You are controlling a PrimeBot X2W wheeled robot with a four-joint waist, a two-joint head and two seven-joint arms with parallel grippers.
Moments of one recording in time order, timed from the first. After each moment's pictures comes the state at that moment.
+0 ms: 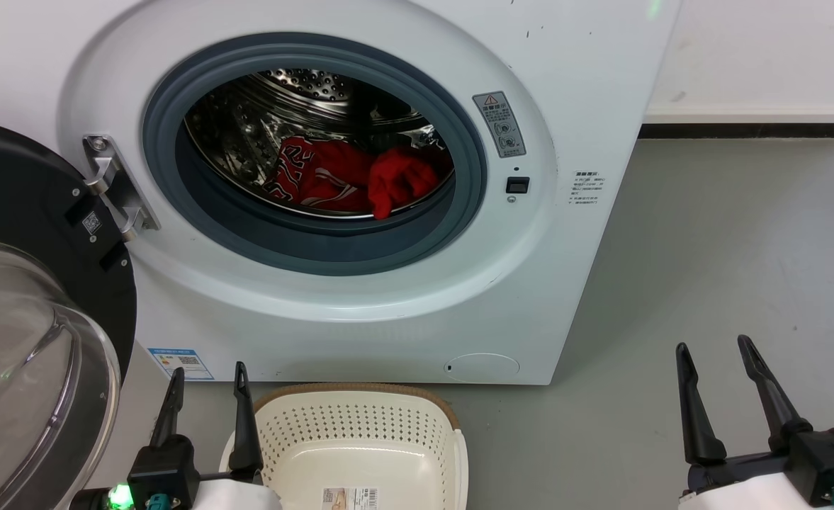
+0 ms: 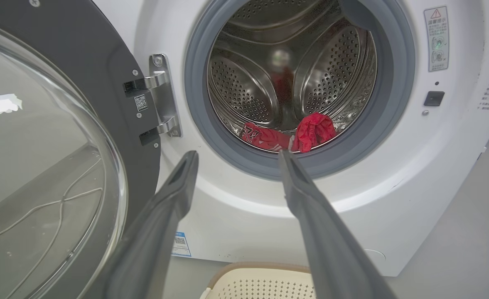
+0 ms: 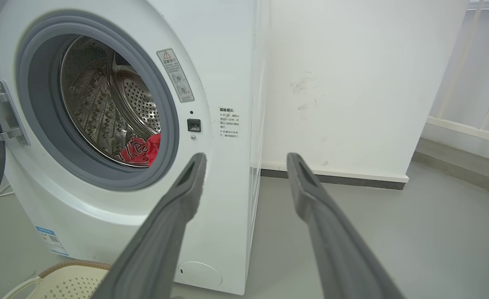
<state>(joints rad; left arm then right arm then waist) 0.08 0.05 -0.02 0.05 -0.05 0.10 -0.26 0.11 -0.05 -0.02 -0.05 0.02 0.13 -0.26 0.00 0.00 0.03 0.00</state>
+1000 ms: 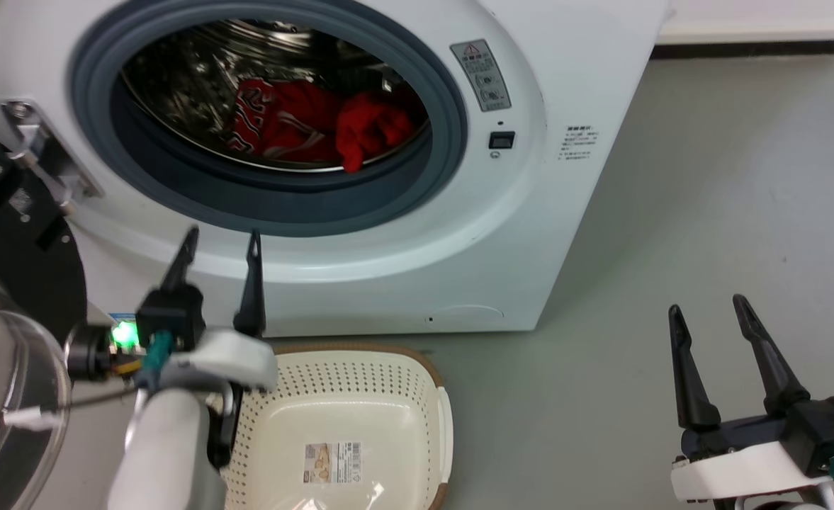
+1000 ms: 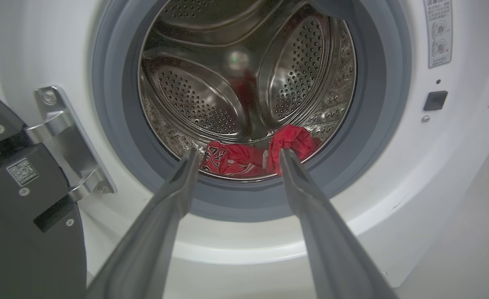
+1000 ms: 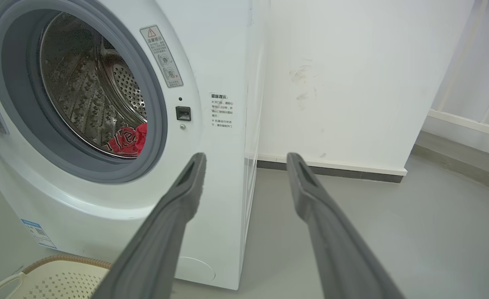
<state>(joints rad) -0.32 0.11 -0.03 0.33 -0.02 -0.02 -0.26 0.04 -0.05 0.00 -0.07 0.00 0.13 -0.26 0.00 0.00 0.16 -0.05</state>
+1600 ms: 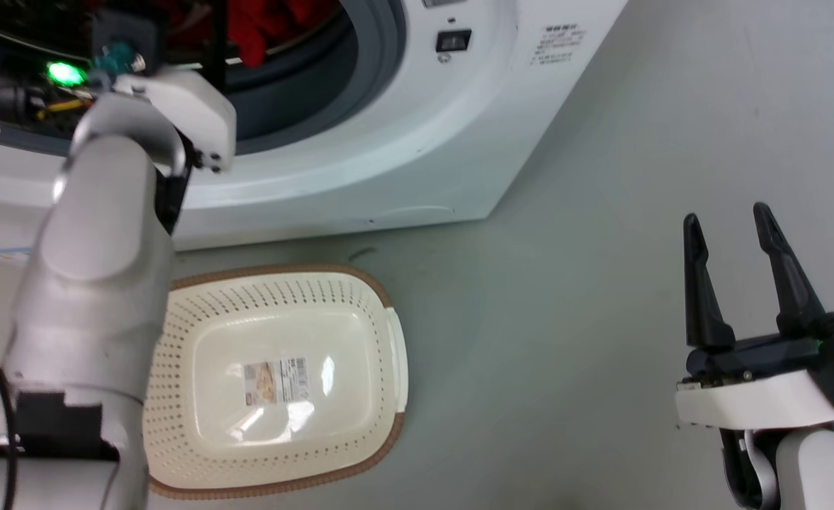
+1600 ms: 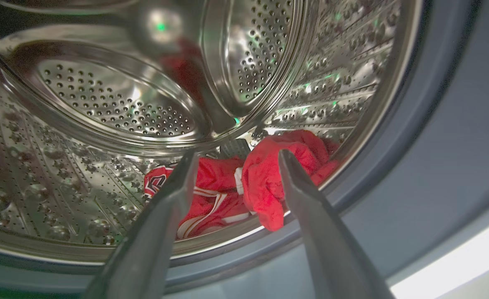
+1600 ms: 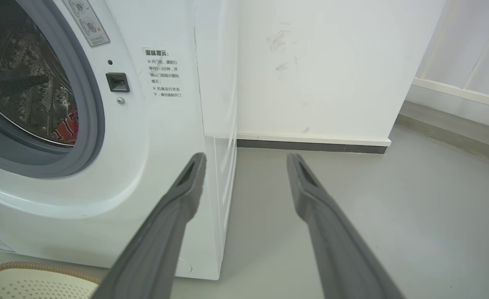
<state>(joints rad) -1.02 0.22 -0.11 0.83 0.03 -0.10 -0.17 -0.13 -0.05 0.00 -0.09 0.06 0.13 -0.26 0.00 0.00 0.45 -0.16</state>
